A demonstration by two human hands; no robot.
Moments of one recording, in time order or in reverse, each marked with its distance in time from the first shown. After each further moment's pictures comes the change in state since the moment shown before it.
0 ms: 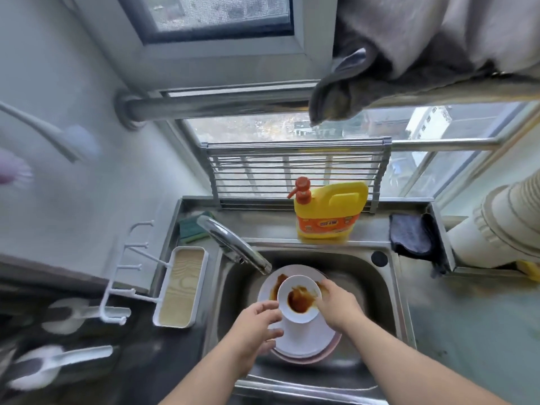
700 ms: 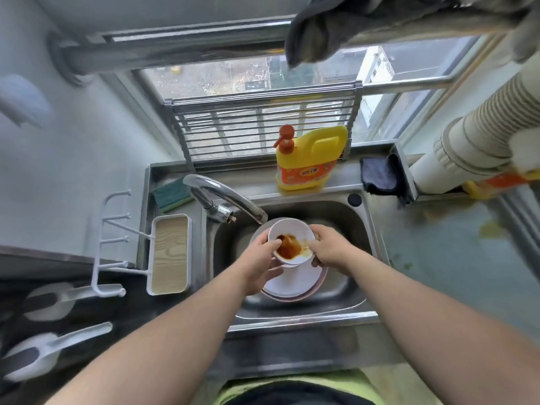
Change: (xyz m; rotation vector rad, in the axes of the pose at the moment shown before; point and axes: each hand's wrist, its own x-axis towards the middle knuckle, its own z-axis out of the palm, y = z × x) left_hand 0.015 0.027 0.003 -0.002 -0.234 0.035; right_hand -0.021 -0.006 -0.002 0.264 -0.048 0.022
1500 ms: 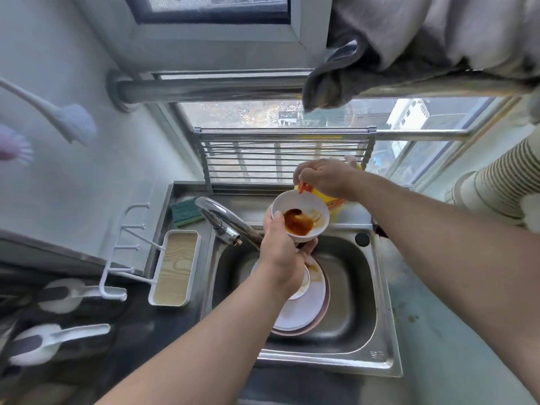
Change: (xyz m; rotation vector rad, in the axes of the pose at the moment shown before) left_hand -0.047 0.079 0.086 -0.671 0.142 0.386; right_hand 0.024 -0.184 -0.127 -0.657 0.115 -0.461
